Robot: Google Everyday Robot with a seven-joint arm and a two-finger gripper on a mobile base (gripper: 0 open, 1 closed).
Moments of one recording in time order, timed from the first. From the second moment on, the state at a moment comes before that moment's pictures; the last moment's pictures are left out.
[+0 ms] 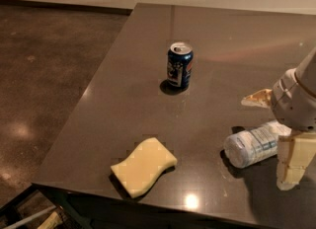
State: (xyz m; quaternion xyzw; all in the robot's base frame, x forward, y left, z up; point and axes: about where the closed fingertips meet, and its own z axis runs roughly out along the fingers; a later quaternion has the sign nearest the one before) arm 0.375 -0.206 0.876 -0.72 0.68 0.06 0.09
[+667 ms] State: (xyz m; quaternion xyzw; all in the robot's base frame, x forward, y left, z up) arm 0.396 -0.212 0.860 -0.74 0.66 0.07 0.10
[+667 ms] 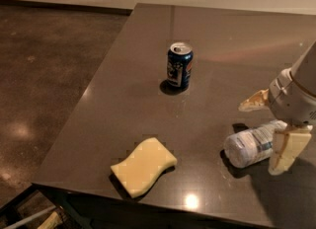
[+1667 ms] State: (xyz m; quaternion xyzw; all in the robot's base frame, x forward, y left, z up) arm 0.419 -0.221 0.869 -0.74 0.66 0.07 0.10
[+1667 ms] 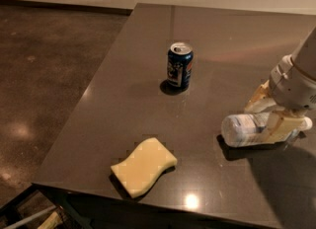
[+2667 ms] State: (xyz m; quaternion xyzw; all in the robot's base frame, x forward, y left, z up) arm 0.492 -0.183 0.865 -0.75 0.66 0.05 0.10
